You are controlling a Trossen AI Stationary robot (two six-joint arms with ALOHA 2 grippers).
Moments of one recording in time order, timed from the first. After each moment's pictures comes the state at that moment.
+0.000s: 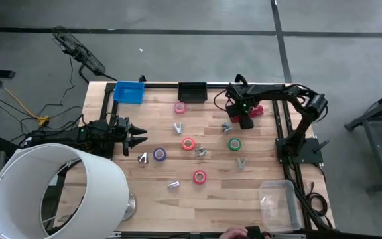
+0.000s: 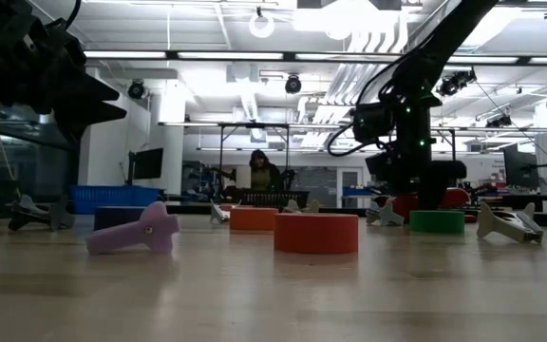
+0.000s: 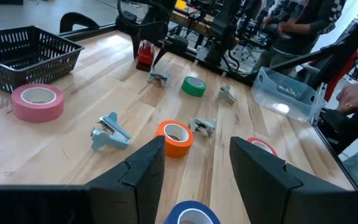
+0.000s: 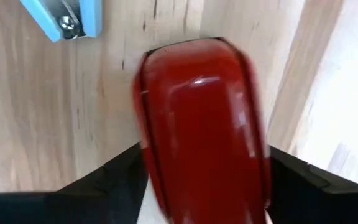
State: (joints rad) left arm 0.04 0.06 0.08 -0.17 -0.09 -0.37; right arm -0.67 1.77 0.96 -0.72 0.04 -0.79
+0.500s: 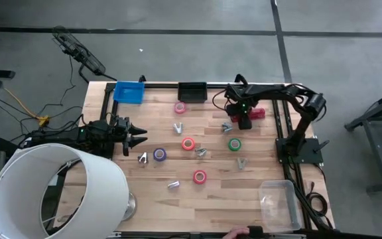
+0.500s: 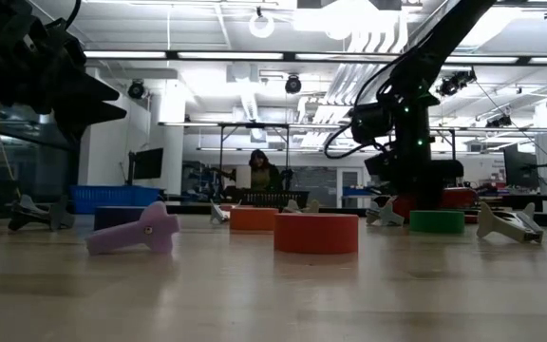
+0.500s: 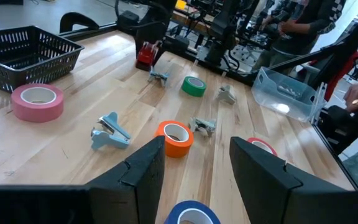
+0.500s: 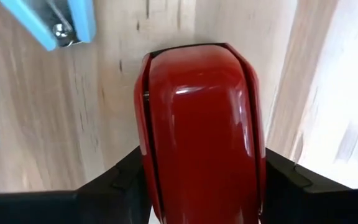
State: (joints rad) left arm 0.04 0.06 0.08 -0.17 -0.09 -0.37; right arm -0.67 1.78 1.00 -0.76 0.06 -0.67
